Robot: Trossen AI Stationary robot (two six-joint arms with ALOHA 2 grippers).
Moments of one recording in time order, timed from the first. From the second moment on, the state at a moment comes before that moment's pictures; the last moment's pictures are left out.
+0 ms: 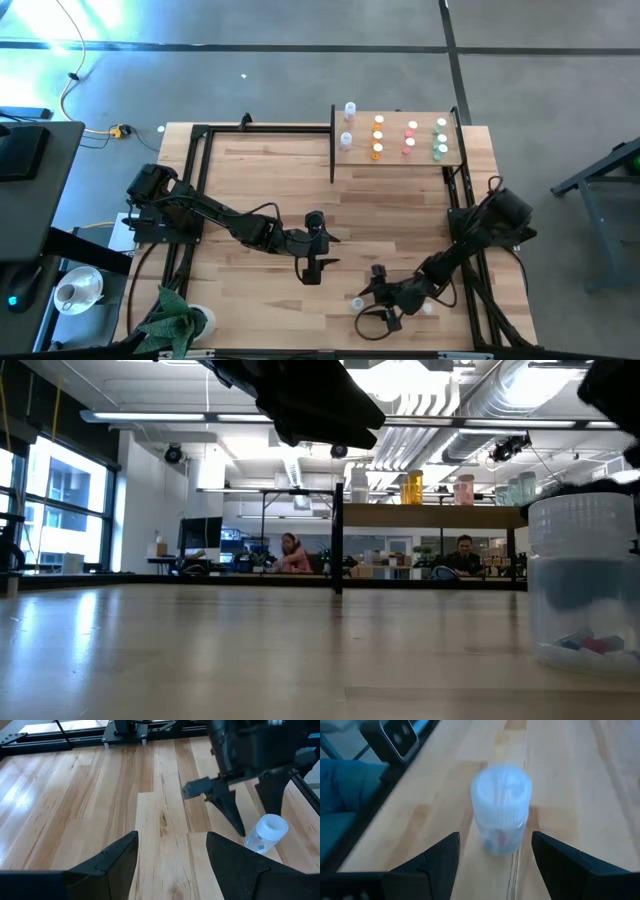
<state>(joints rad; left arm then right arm) -0.20 1.74 1.08 0.09 -0.29 -0.08 0.76 1.84 0.65 0.57 0.37 0.38</state>
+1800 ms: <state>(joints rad) -0.20 1.74 1.08 0.09 -0.09 -0.10 0.48 1.65 0.73 0.37 0.30 0.43</state>
